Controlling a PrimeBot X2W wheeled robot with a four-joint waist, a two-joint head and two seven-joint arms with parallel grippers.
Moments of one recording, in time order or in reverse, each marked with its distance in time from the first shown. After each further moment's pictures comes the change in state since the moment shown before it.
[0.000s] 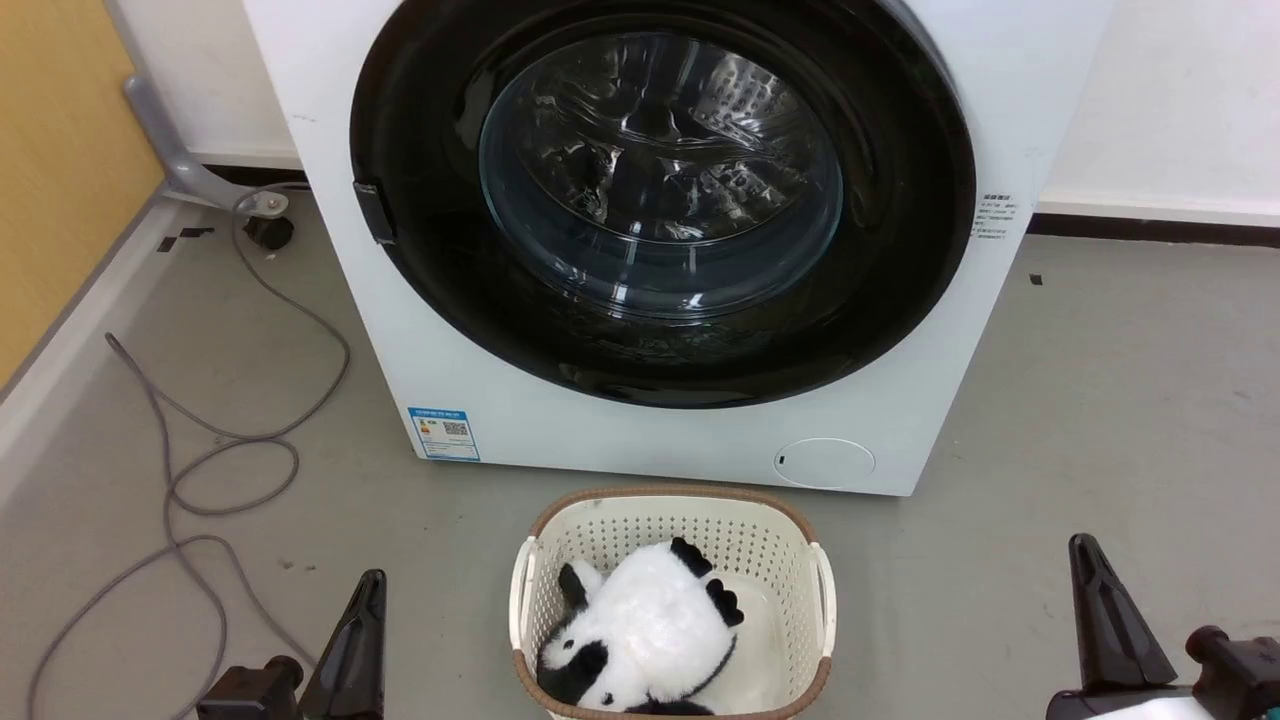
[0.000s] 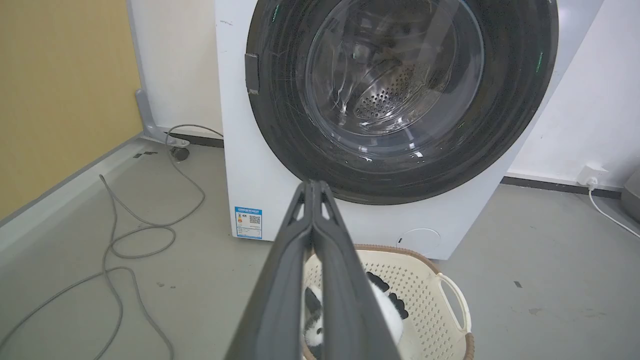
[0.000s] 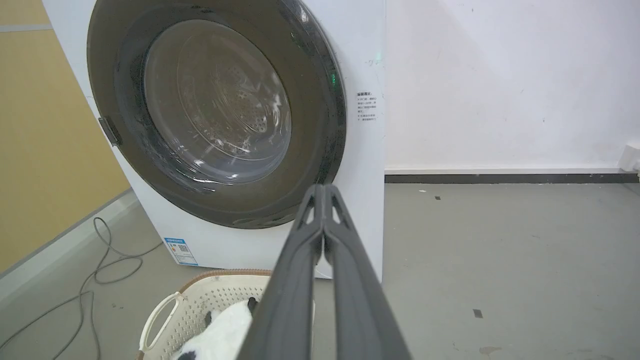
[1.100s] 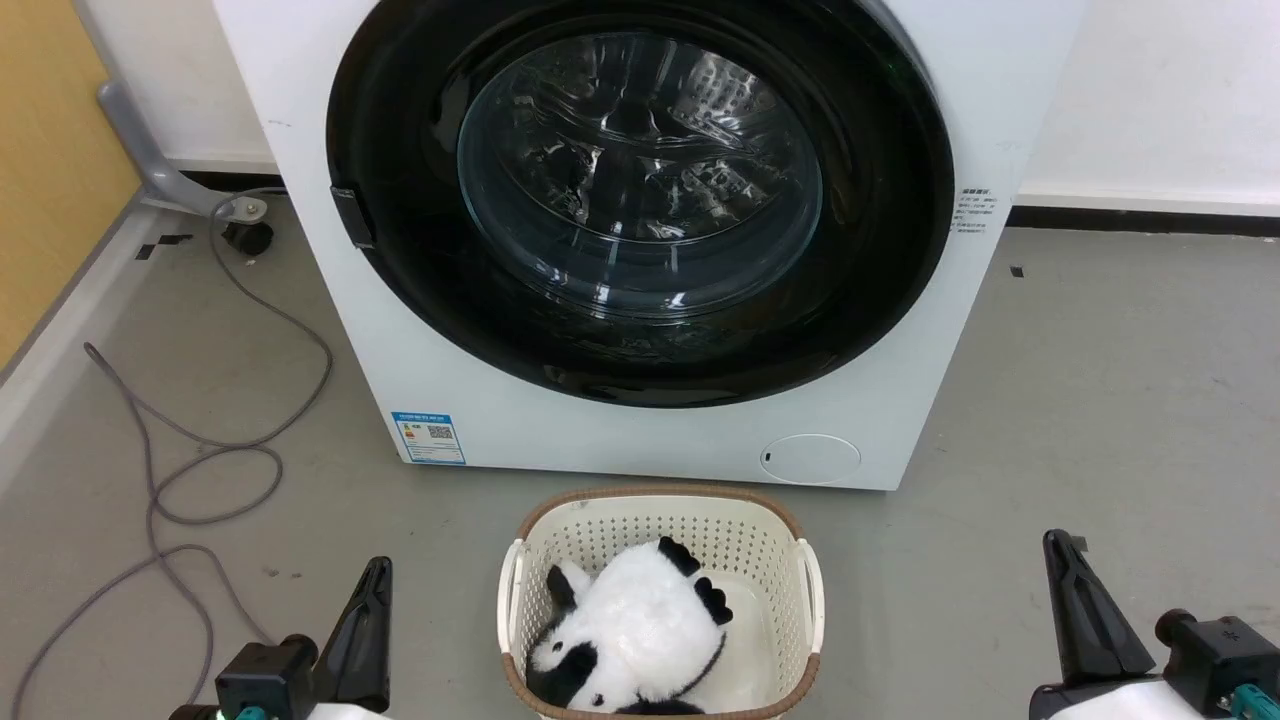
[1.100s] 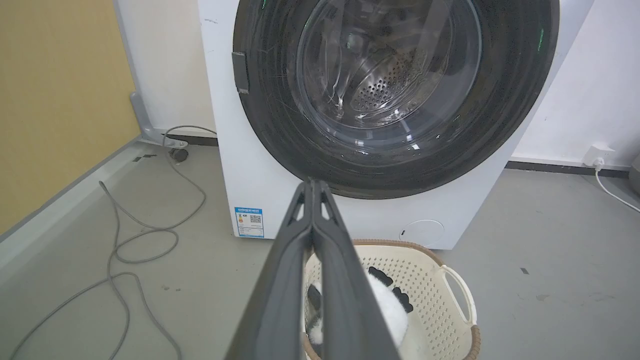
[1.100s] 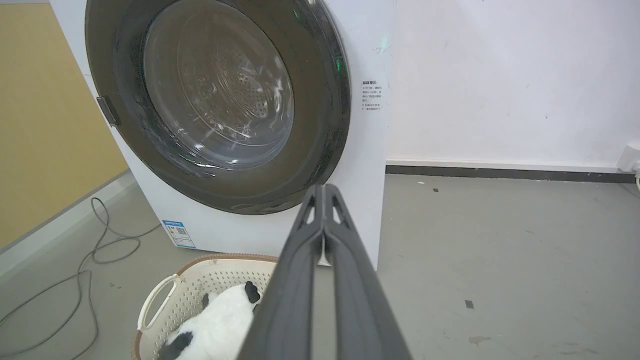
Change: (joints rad) left arm -0.016 -0.011 0.000 -0.026 0.053 0.034 0.065; right arm -0.011 0.000 0.025 -0.017 -0.036 0.000 0.068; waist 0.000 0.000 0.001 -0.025
